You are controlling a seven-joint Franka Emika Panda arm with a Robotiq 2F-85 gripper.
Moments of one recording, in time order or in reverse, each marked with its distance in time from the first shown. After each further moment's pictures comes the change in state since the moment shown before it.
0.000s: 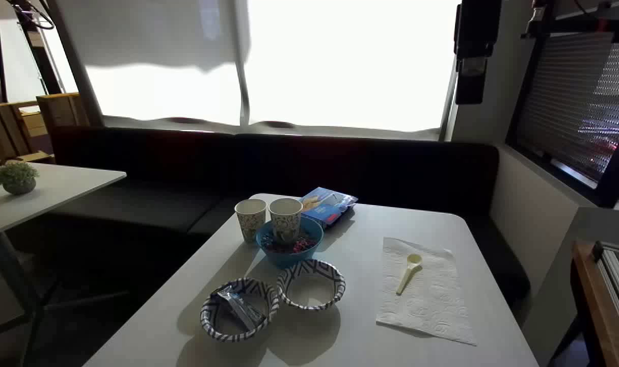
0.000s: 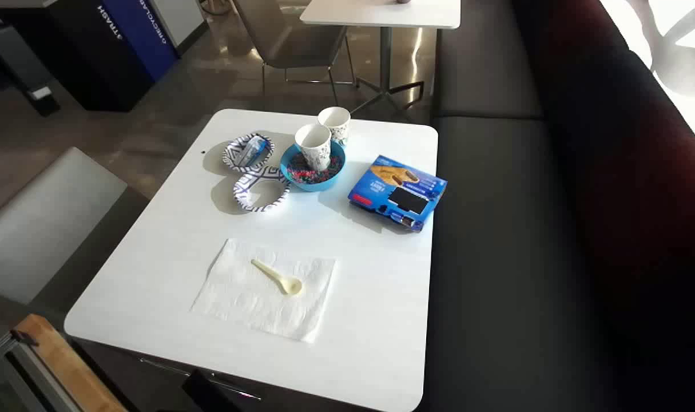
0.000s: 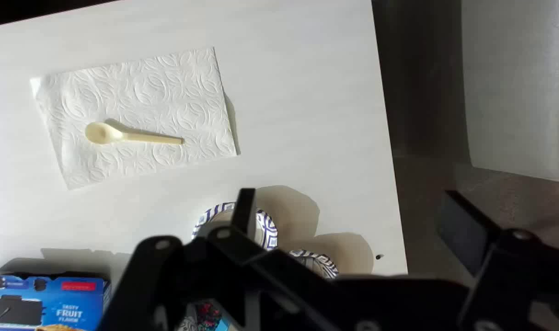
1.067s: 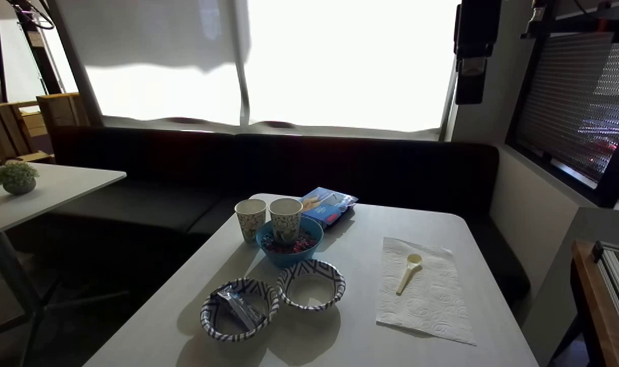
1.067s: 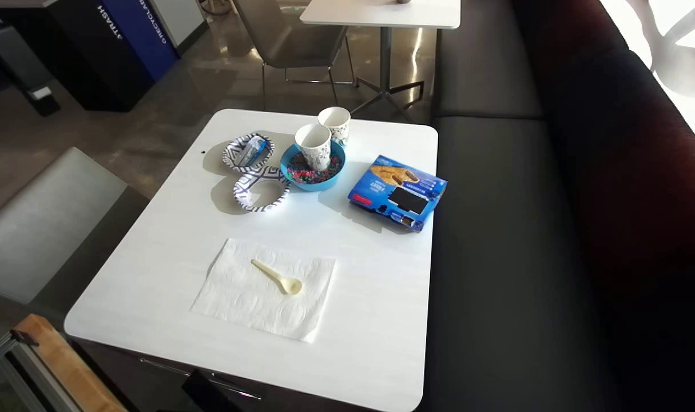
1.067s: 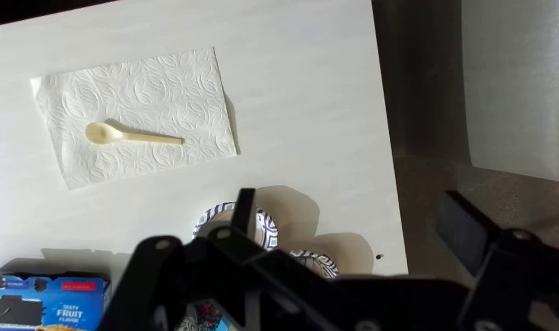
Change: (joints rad) arm -0.001 0.000 -0.001 0.000 0.000 0.000 0.000
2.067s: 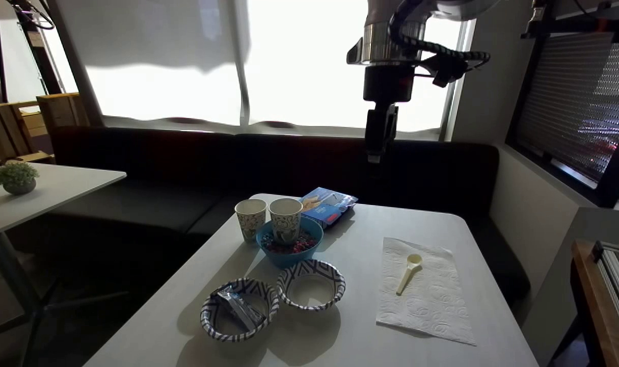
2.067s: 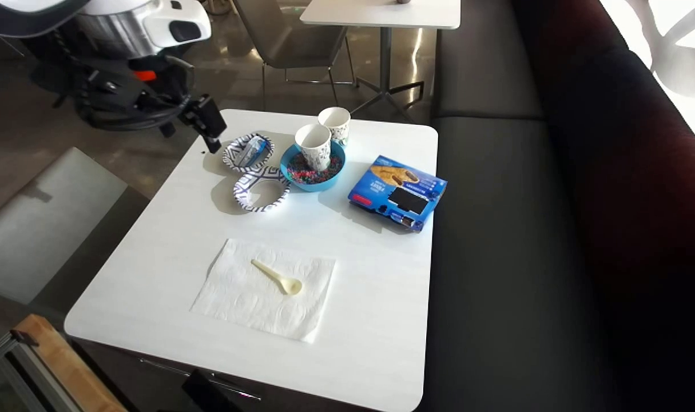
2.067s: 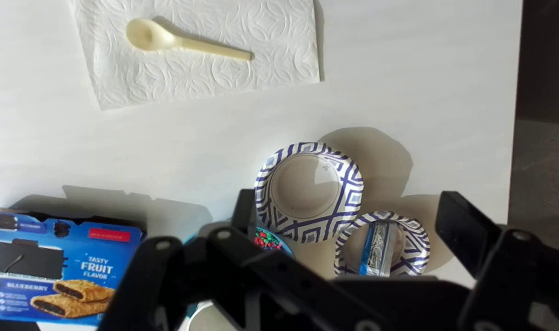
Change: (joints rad) arm -0.090 0.372 -0.100 0.014 -0.104 0.416 -0.235
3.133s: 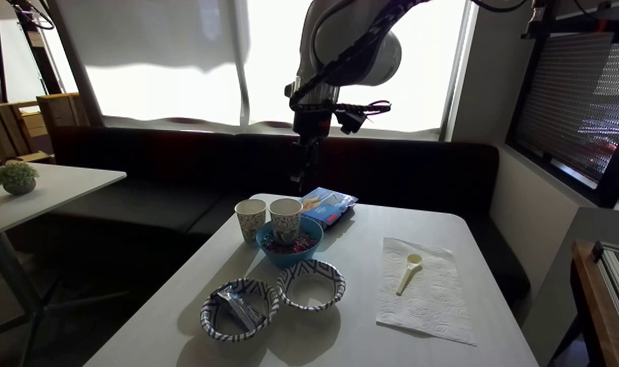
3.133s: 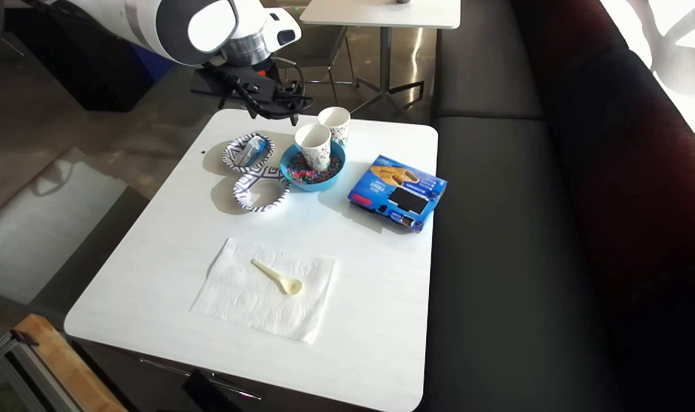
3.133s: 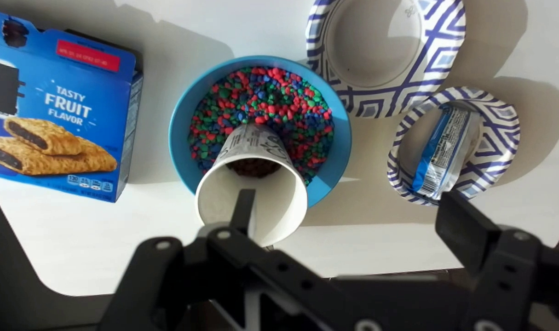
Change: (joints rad) arm -0.046 0.489 0.005 0.416 -0.010 0.231 -0.177
